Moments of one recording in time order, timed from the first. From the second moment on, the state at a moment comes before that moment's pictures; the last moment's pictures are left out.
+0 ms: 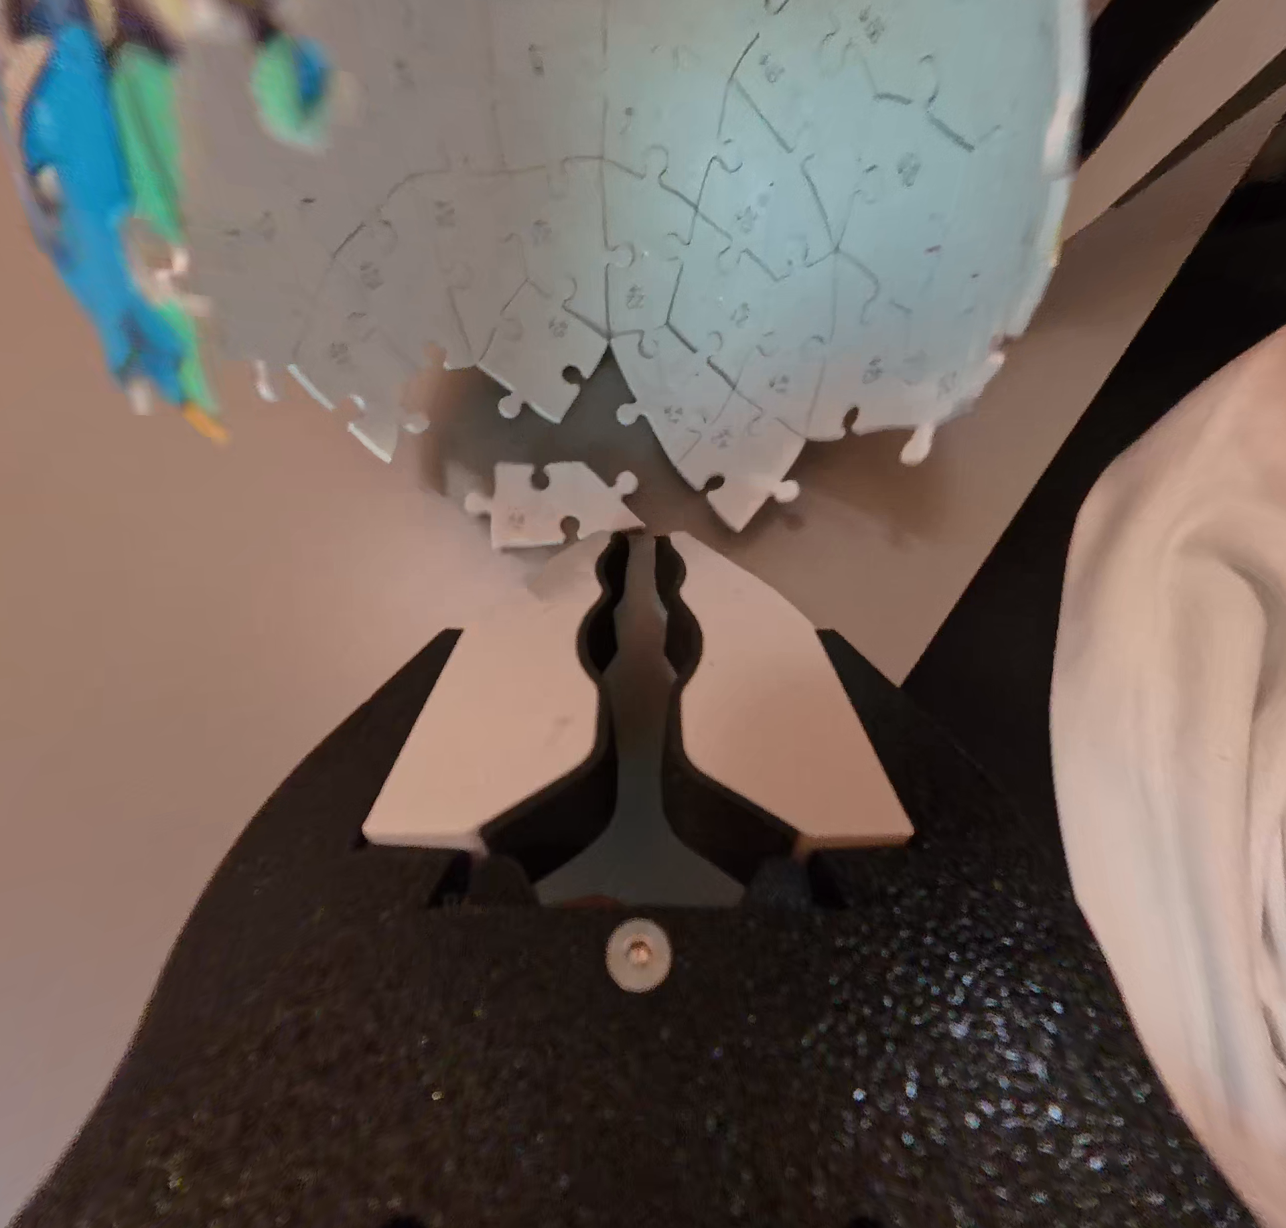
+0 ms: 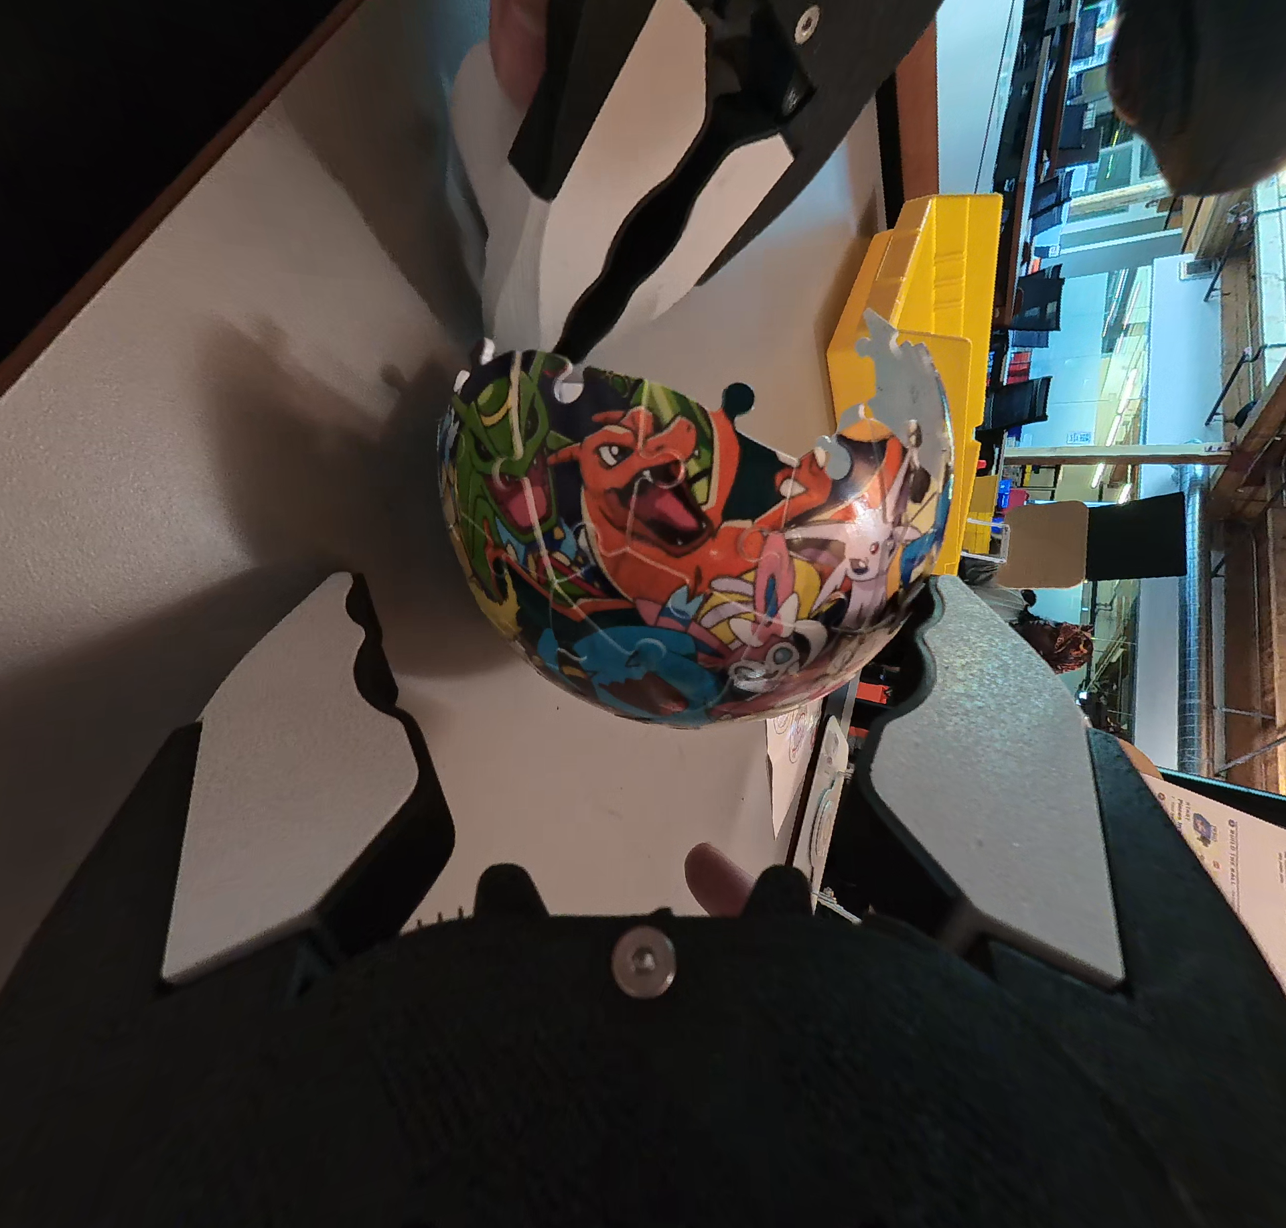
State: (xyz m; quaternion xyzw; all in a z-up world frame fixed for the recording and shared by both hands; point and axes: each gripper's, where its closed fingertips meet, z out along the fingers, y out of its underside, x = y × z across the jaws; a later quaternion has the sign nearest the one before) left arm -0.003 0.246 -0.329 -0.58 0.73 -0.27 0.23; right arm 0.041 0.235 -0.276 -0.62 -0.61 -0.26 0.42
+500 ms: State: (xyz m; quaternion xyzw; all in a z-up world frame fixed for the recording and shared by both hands) left arm 0.001 0.270 -0.328 -0.62 0.69 -0.24 0.28; right arm 0.042 0.235 -0.276 -0.62 -0.61 -0.26 0.42
